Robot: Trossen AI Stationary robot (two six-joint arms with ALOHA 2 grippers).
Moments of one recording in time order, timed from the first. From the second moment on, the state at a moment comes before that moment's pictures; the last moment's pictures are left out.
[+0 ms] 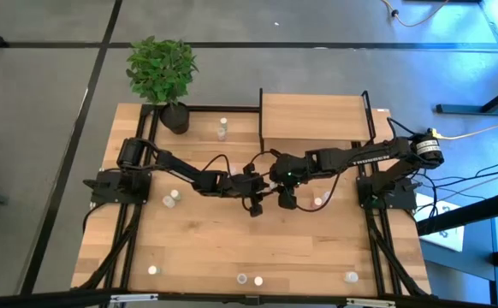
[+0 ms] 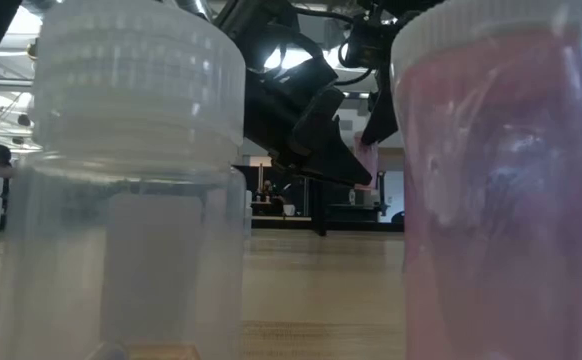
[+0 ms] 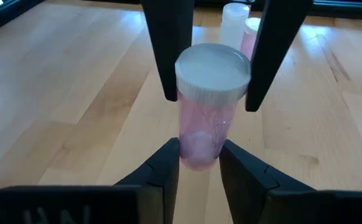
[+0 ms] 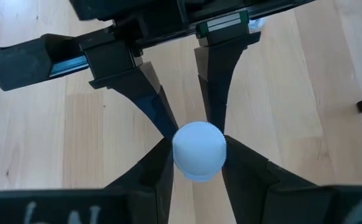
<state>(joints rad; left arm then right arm) -0.09 1.95 0.99 0.48 -0.27 -0.17 0.04 1.54 1.04 -0.45 -0.03 0.15</state>
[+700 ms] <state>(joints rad) -0.10 1.94 0.99 0.48 -0.25 -0.17 0.04 1.54 1.04 -0.45 -0.03 0.13</state>
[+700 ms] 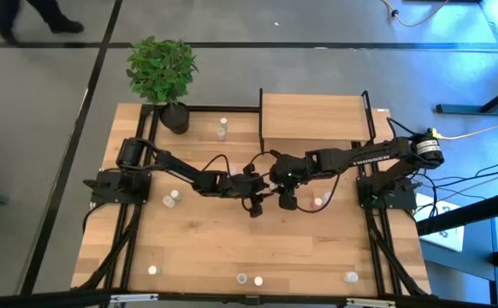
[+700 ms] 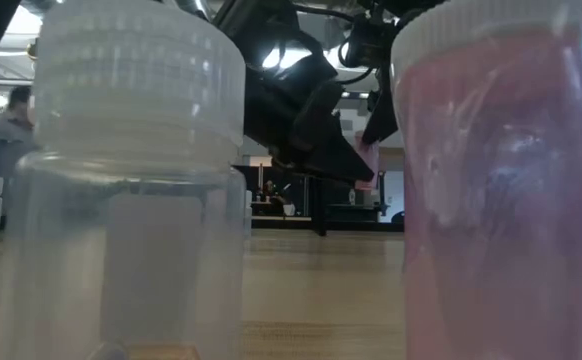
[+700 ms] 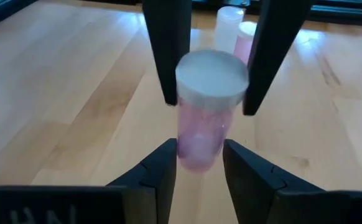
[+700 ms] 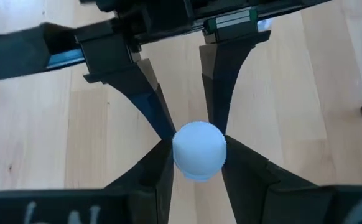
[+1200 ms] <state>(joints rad) -0.10 1.75 0.99 0.19 -0.26 -0.17 0.04 1.50 1.04 -0.48 -0.03 0.15</state>
